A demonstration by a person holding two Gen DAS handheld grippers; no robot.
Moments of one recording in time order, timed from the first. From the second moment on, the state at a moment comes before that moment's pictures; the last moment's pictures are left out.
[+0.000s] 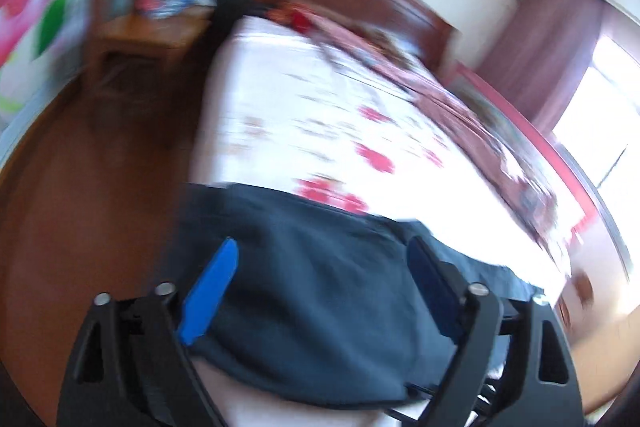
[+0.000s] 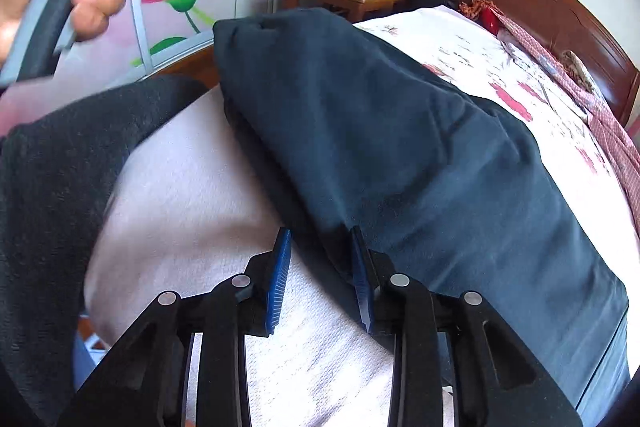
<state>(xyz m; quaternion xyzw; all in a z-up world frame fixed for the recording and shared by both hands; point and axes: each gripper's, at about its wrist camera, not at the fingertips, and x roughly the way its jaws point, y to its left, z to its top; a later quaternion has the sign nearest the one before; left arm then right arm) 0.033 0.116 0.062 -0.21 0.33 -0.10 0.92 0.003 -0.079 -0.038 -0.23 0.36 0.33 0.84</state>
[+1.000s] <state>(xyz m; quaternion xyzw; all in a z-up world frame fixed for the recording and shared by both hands) 0.021 -0.057 -0.021 0.03 0.46 -0.28 0.84 -0.005 -0.679 -0.082 0.51 0.25 -0.22 0.80</state>
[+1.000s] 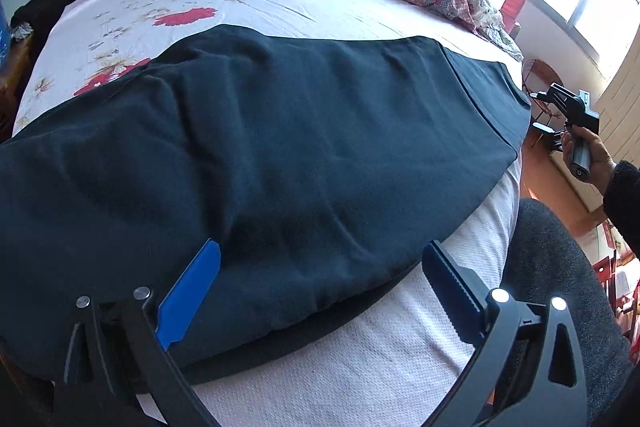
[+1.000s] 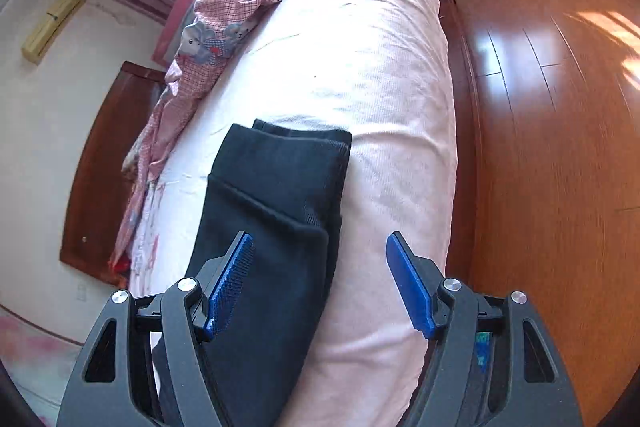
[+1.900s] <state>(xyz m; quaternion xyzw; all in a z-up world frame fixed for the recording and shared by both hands) 0.031 -0.026 0.002 -0.05 0.47 -0.25 0.85 0.050 -0.540 0.070 0.18 0.26 -0.10 0.94</state>
